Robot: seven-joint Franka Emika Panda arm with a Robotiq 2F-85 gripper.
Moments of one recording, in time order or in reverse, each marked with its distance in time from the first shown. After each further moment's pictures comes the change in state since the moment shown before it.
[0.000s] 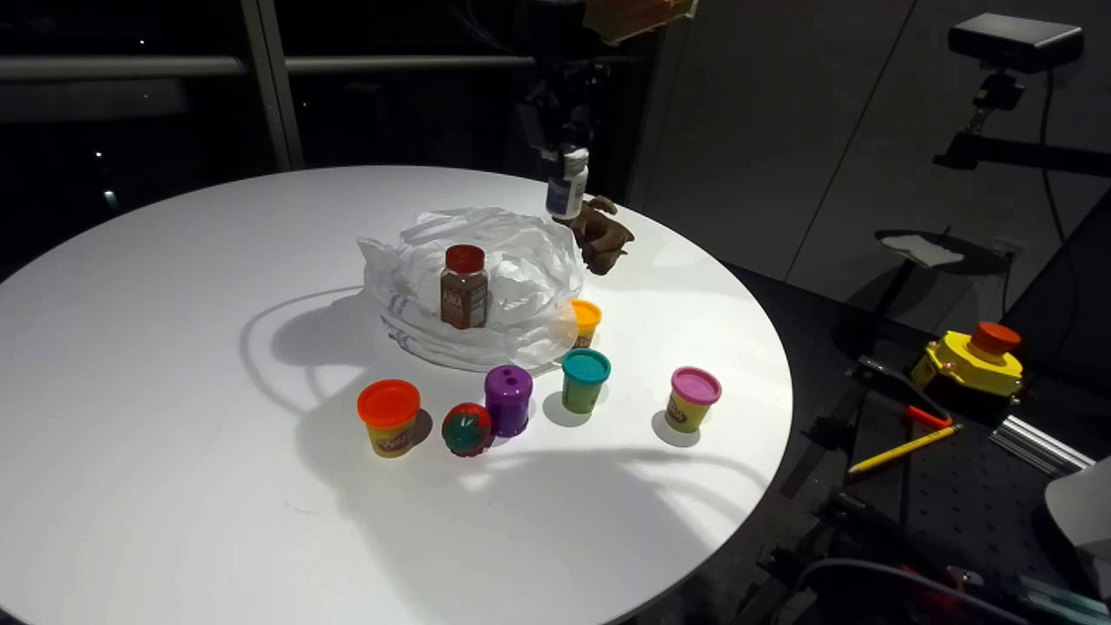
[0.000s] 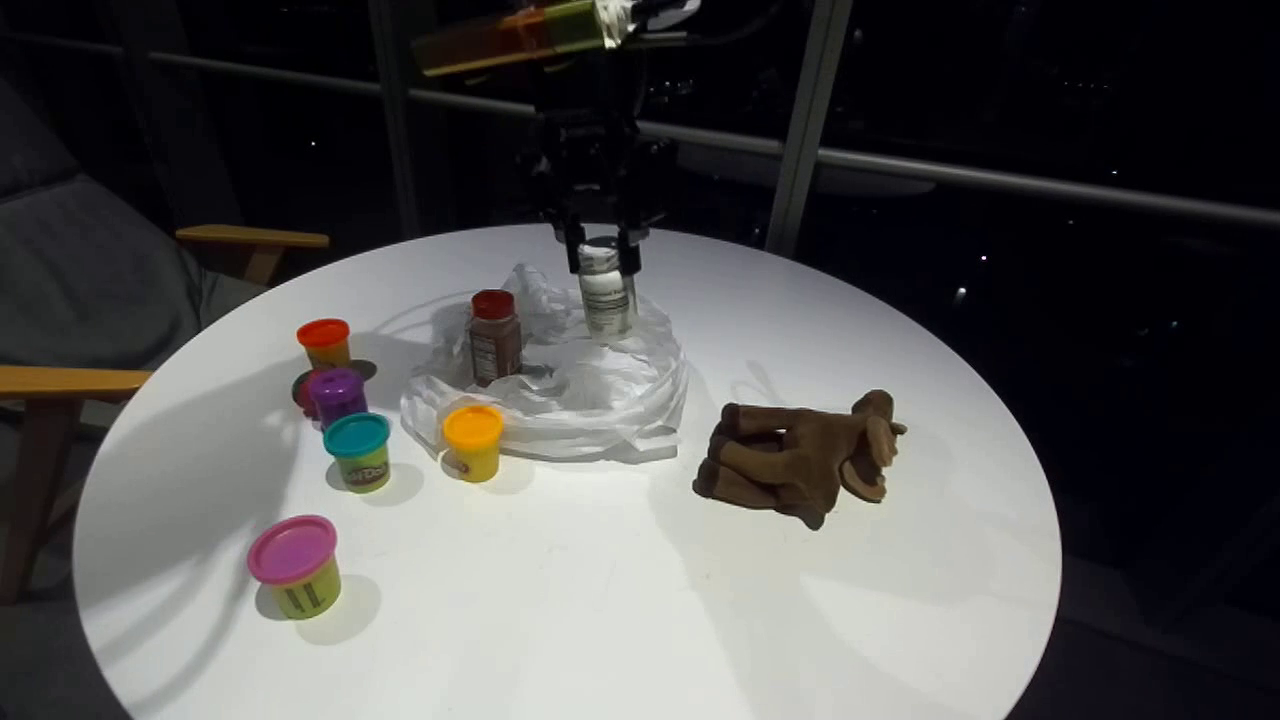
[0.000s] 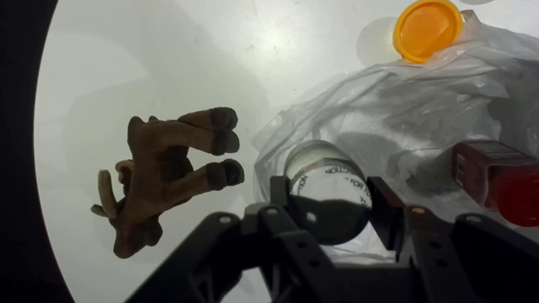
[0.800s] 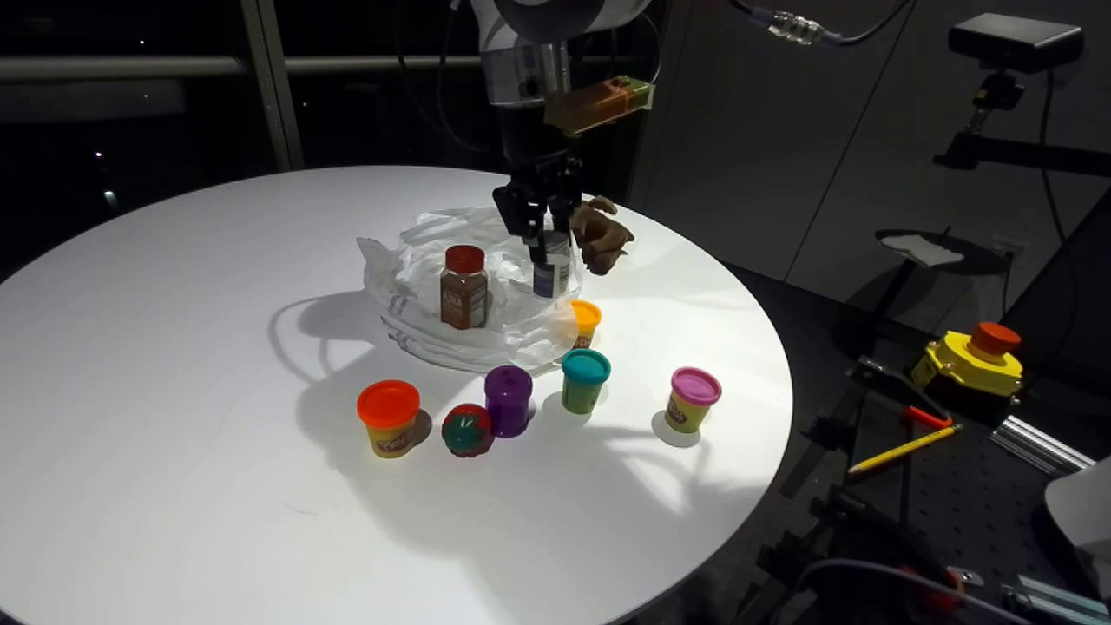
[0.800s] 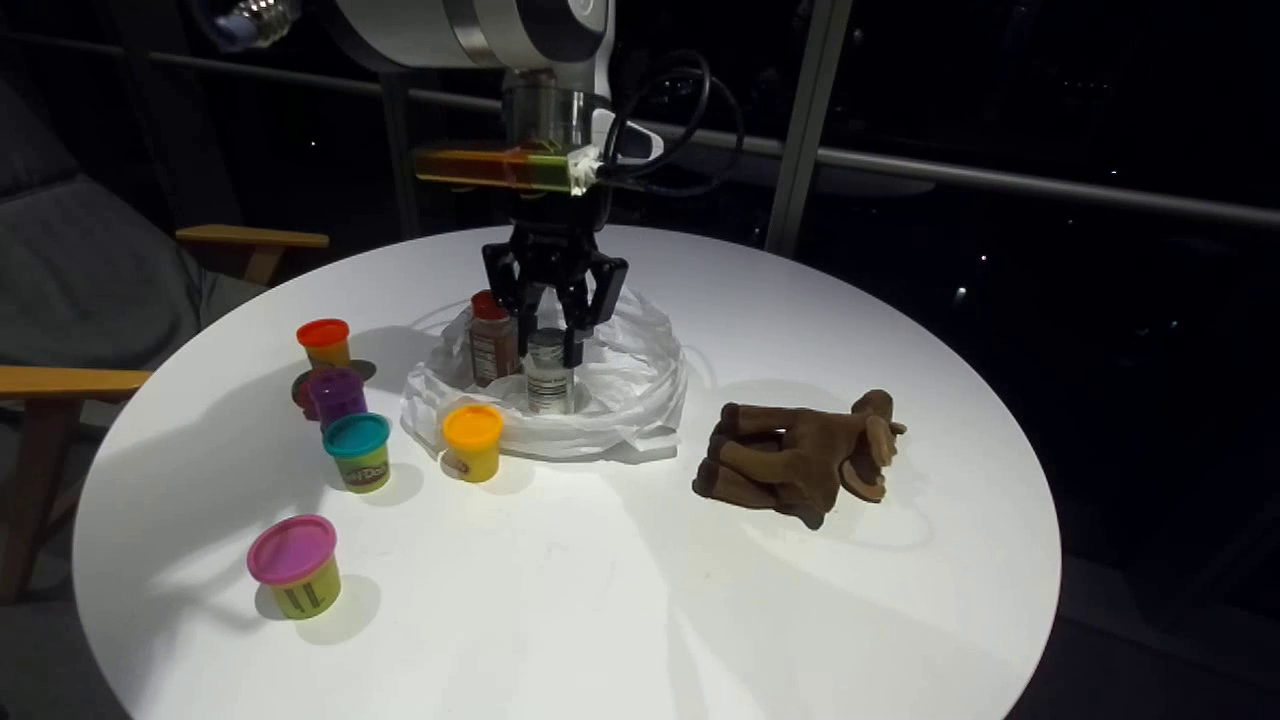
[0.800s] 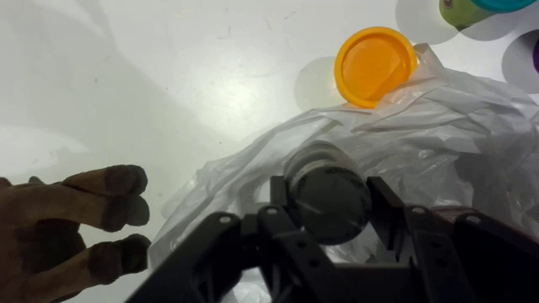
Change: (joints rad) arm -0.023 0.217 0.056 0.111 0.136 -0.061 -0.061
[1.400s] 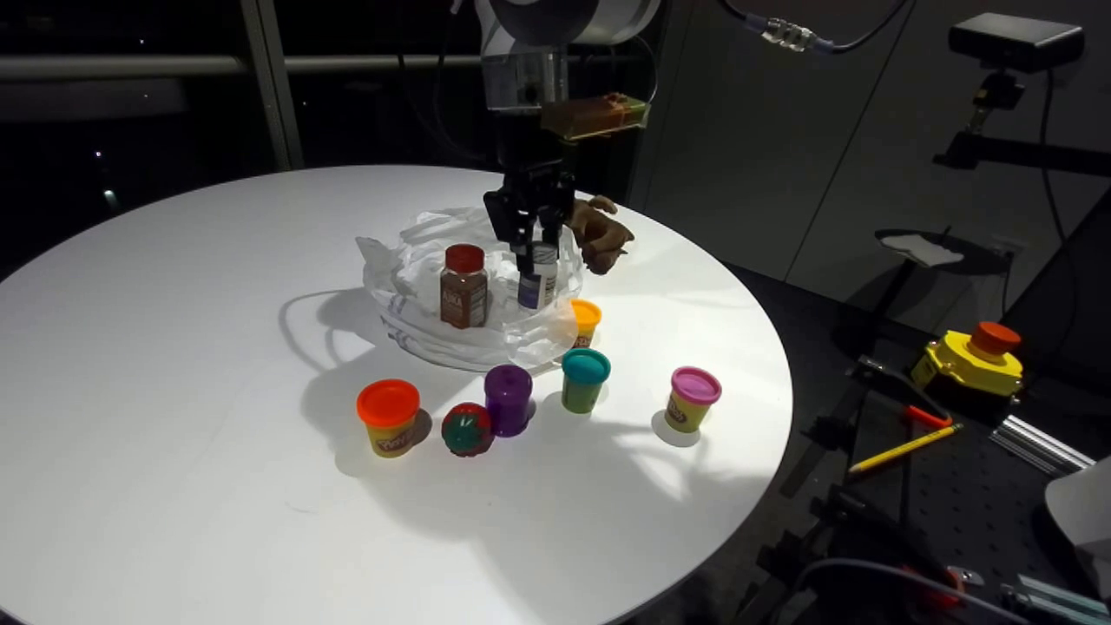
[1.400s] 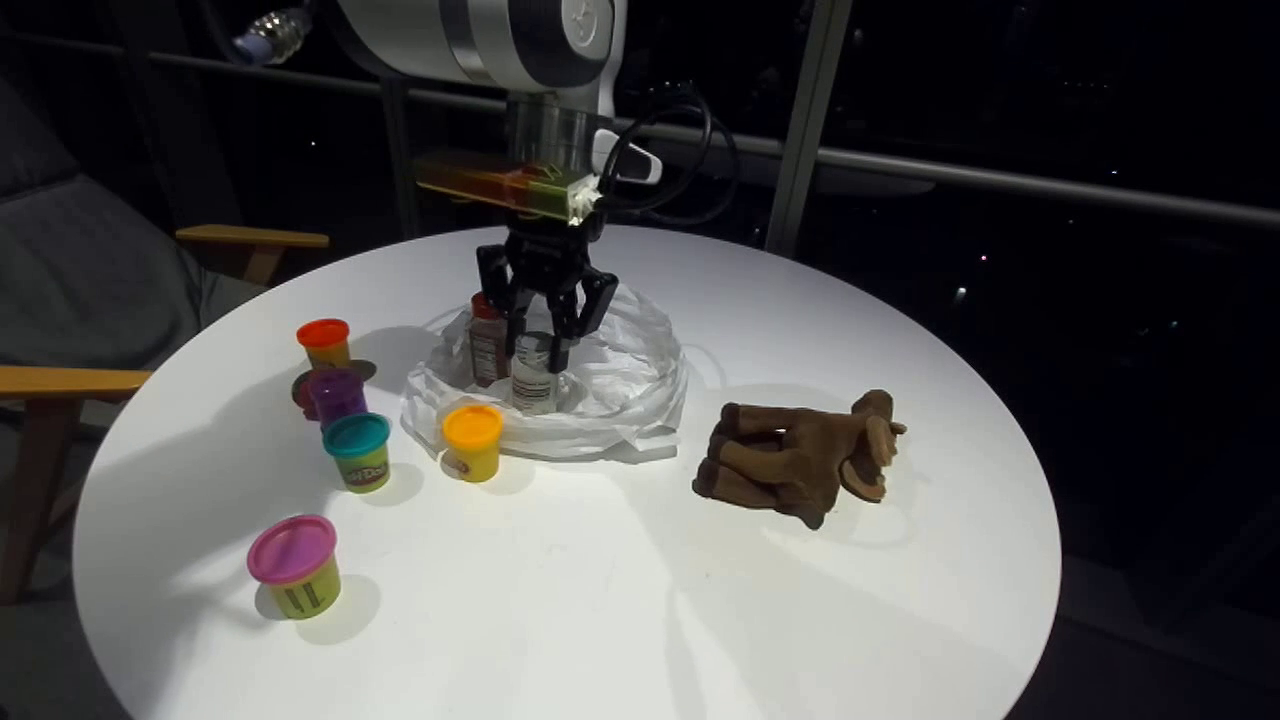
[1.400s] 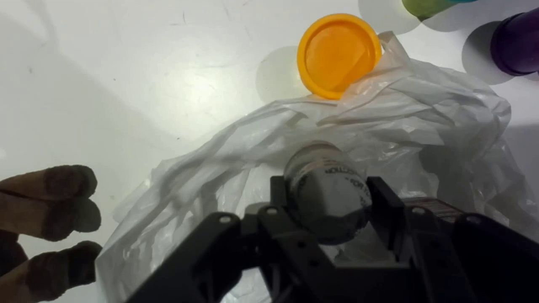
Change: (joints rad) arm -0.031 0.018 0.027 -0.009 0.096 0.060 -0.067
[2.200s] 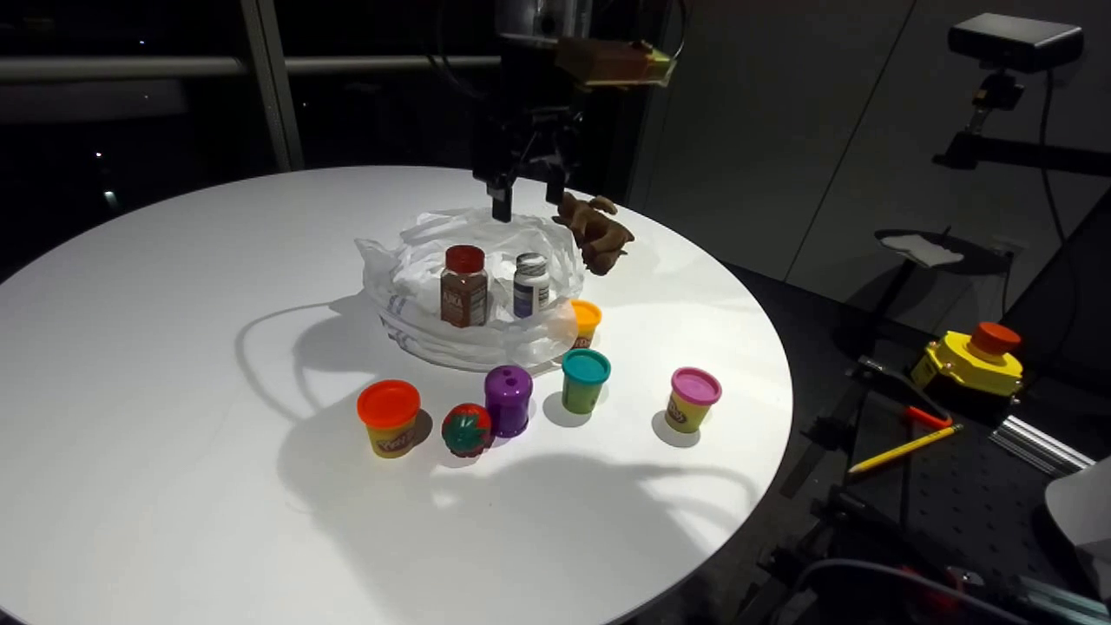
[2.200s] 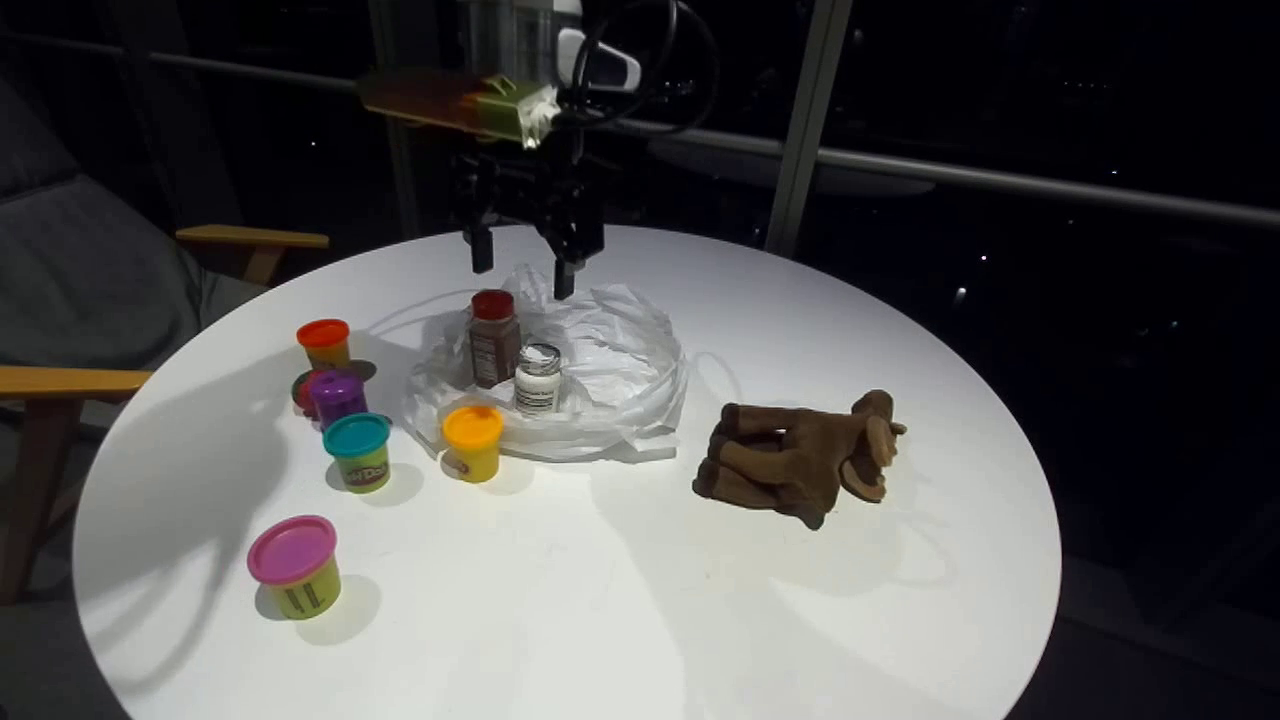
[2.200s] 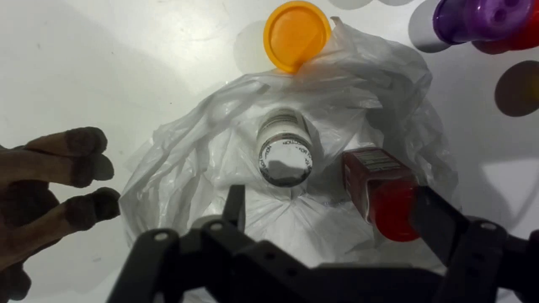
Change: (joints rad) arm 0.022 -0.208 0.005 -0.174 0.010 0.142 0.040
